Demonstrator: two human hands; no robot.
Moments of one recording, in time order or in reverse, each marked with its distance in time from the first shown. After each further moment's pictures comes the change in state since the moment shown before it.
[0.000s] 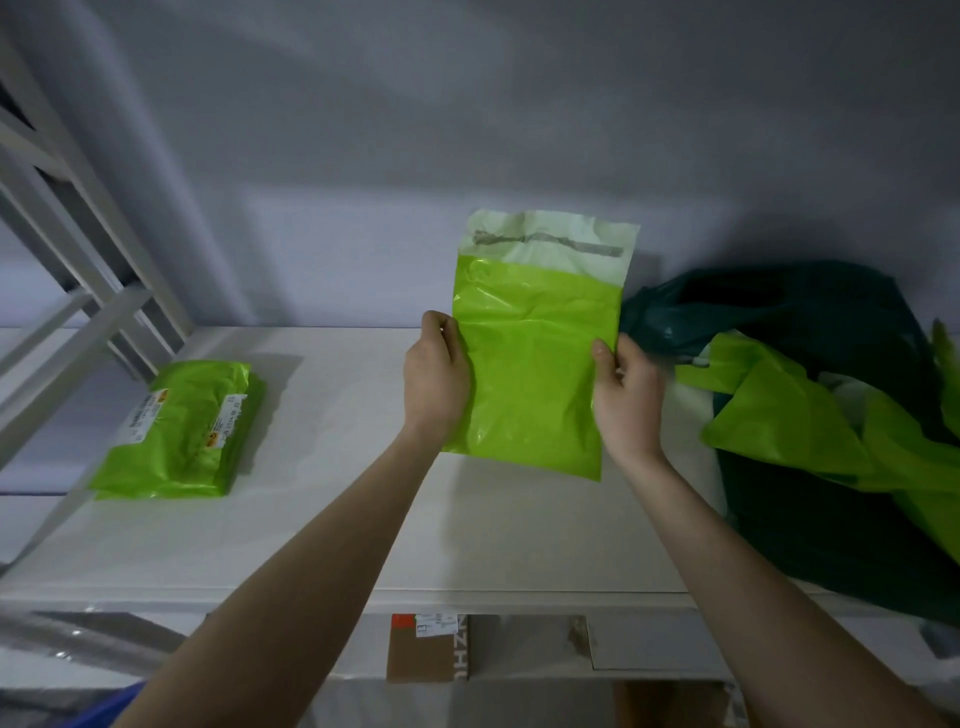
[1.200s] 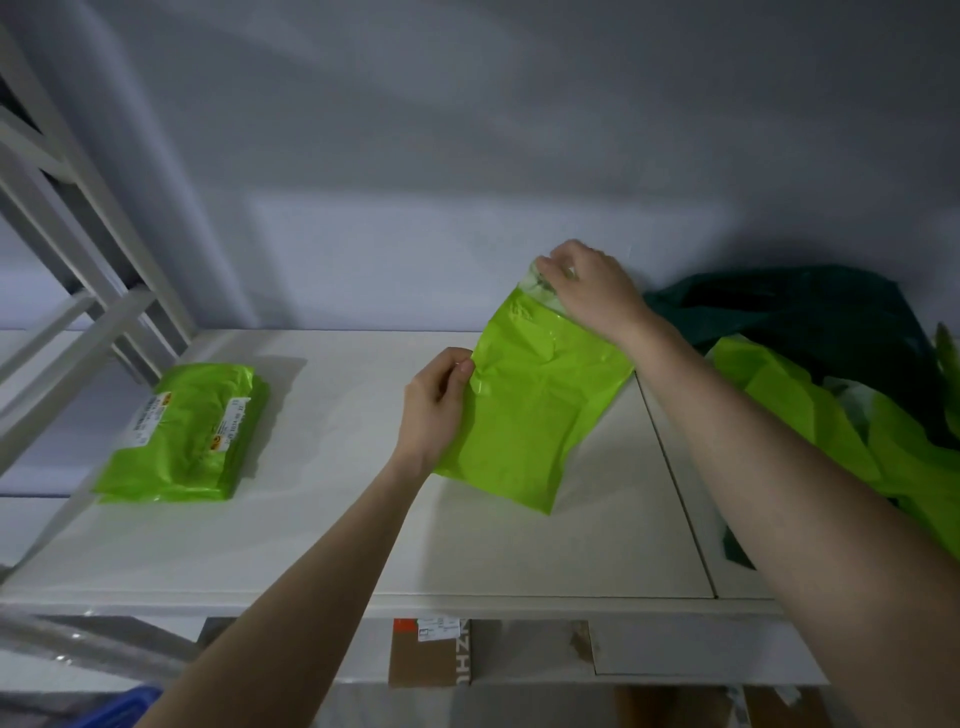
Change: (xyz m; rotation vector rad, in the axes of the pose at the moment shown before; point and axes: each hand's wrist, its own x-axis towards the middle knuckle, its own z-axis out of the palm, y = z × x) left_hand -0.017 -0.030 -0.009 -0.345 -0.239 0.042; right_hand 0.094 -0.069 0.017 -0.399 -0.446 -0.137
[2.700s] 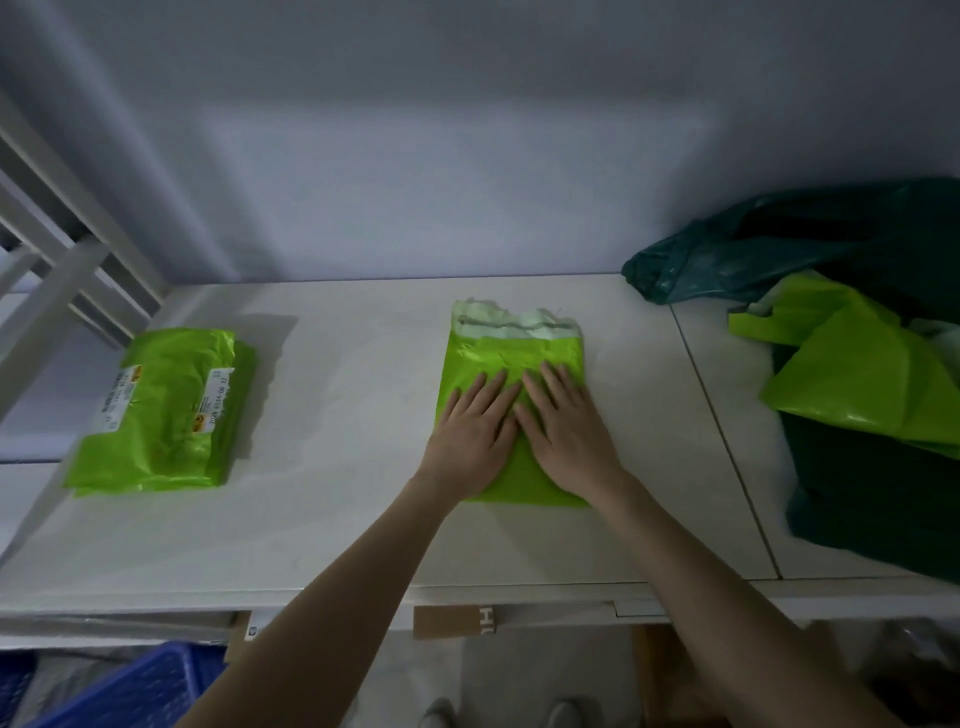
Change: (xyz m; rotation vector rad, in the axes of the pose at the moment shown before) left_hand -0.024 -0.092 0.015 0.843 -0.521 0.044; right_hand -0.111 0.065 0.167 -0.246 -0.314 0.035
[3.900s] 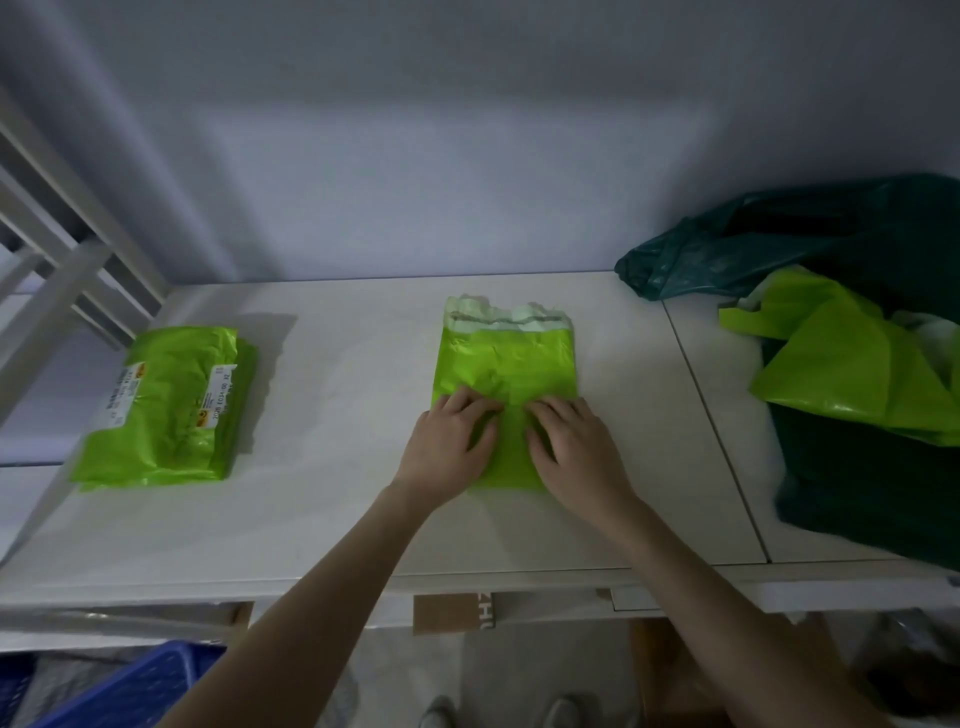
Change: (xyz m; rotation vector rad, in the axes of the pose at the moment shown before) left_hand -0.026 -0.001 -0.021 -0.113 0.110 -0.001; right_hand -0.037 -0.008 -0.006 0.029 0.297 -0.123
